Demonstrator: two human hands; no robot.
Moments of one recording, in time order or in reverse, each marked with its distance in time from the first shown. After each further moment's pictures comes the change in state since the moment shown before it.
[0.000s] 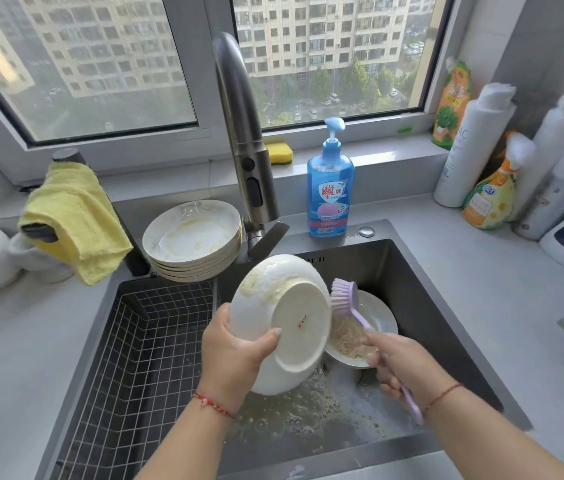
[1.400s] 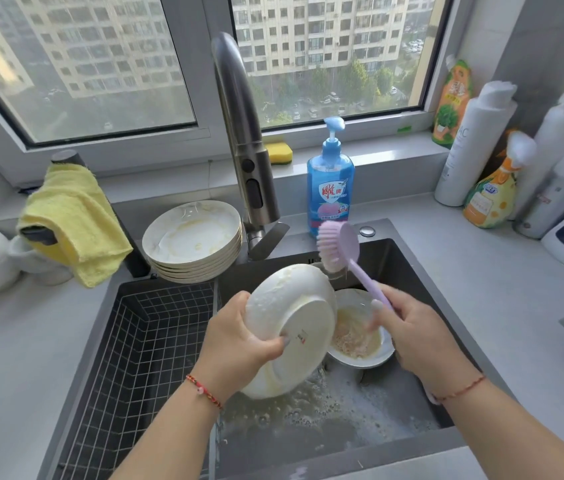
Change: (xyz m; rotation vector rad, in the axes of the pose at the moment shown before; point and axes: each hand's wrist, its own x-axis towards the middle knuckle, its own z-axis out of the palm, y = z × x) left_hand 0.011 0.026 -0.011 0.405 -0.223 0.133; right_hand -0.021 -0.035 0.000 -0.434 0.118 -0.601
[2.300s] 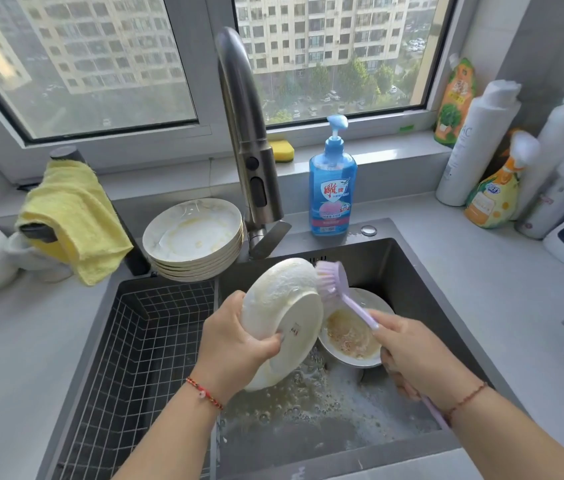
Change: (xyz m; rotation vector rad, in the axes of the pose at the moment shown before) left_hand -0.001 -0.008 0.001 0.020 0.093 -0.002; right_hand -0.017 -0.019 0.001 -0.065 -0.212 0.267
